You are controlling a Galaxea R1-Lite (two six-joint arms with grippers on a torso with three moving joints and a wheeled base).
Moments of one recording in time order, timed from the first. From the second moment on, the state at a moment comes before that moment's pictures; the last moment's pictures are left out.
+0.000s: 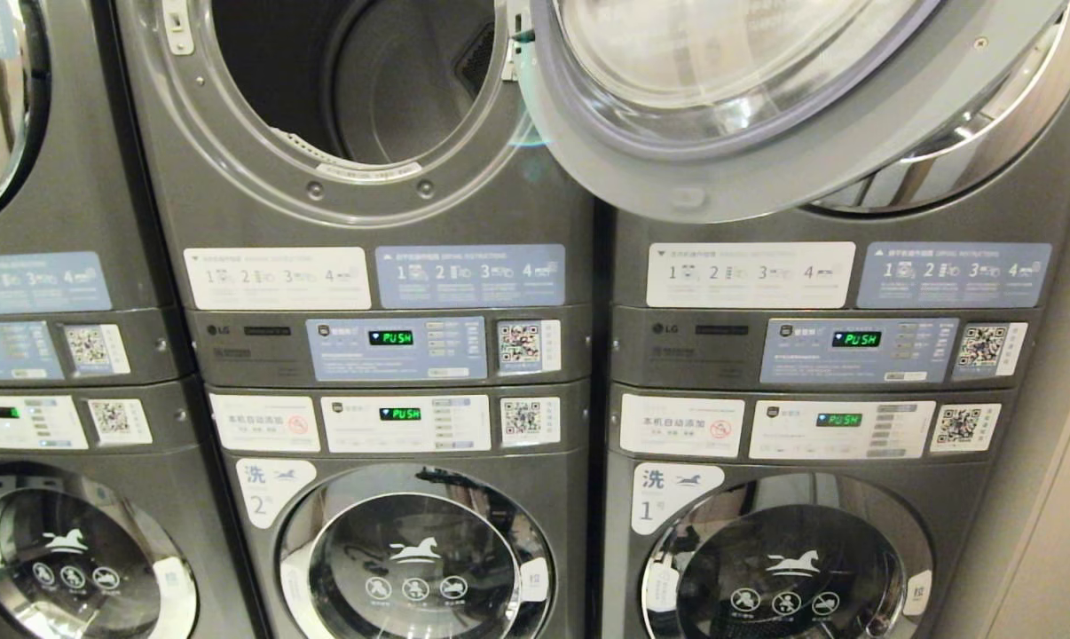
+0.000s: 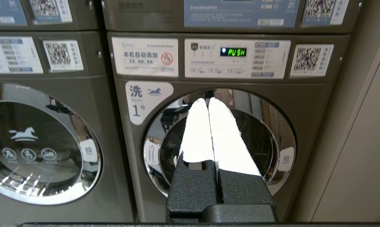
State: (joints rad) left arm 0.00 0.00 0.00 -0.08 0.03 -0.01; right arm 0.00 0.00 0.00 0.01 0.01 0.01
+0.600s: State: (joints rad) left arm 0.00 0.00 0.00 -0.08 0.03 -0.01; right arm 0.00 0.00 0.00 0.01 0.01 0.01
